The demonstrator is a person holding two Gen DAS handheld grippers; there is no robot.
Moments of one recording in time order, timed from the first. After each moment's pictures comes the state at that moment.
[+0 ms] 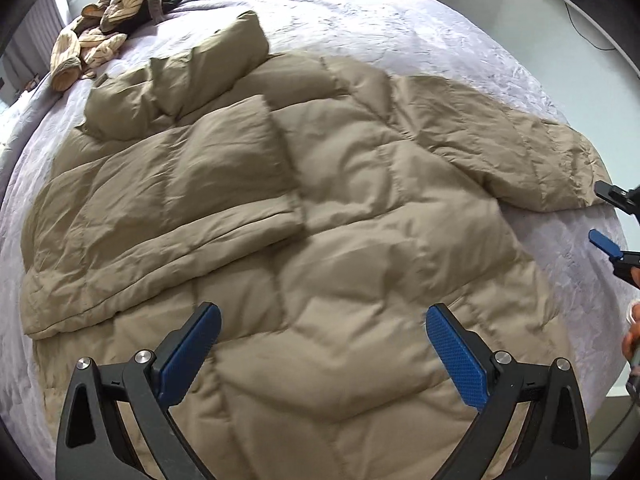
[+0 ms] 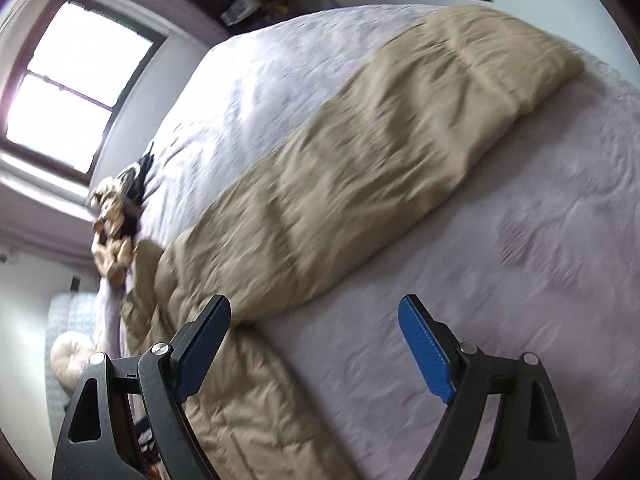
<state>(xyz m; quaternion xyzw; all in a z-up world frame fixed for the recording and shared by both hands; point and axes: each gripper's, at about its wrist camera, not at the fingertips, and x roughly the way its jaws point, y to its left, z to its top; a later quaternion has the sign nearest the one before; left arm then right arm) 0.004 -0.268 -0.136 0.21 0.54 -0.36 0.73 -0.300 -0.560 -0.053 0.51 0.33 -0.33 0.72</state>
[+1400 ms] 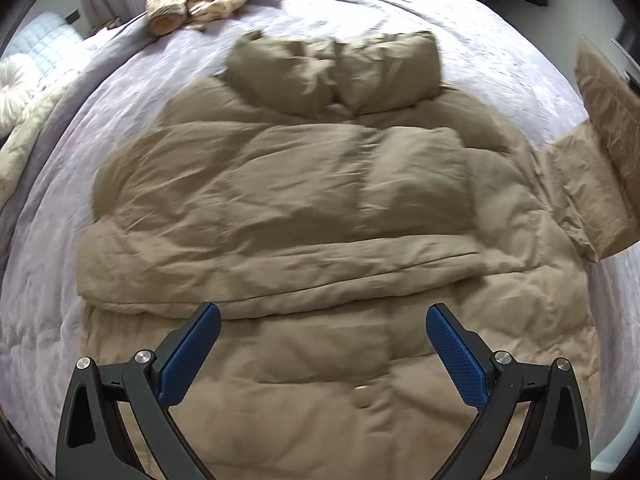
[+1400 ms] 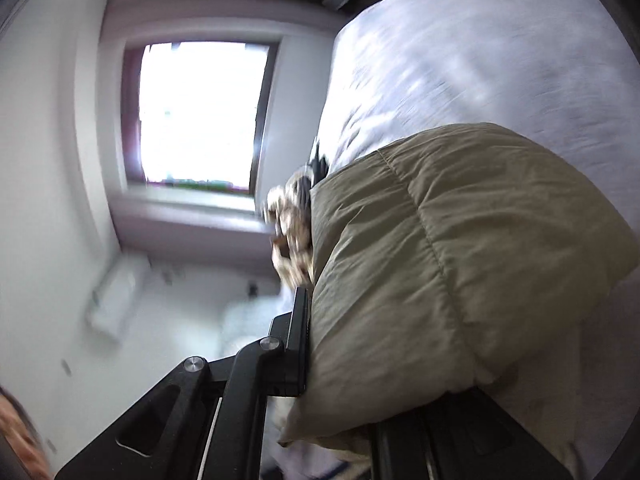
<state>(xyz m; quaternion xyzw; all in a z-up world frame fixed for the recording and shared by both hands) 0.092 -0.183 -0.134 0.15 0.56 -0.23 0.78 -0.074 -0.595 -0.007 0.62 0.17 -0.03 0.76</state>
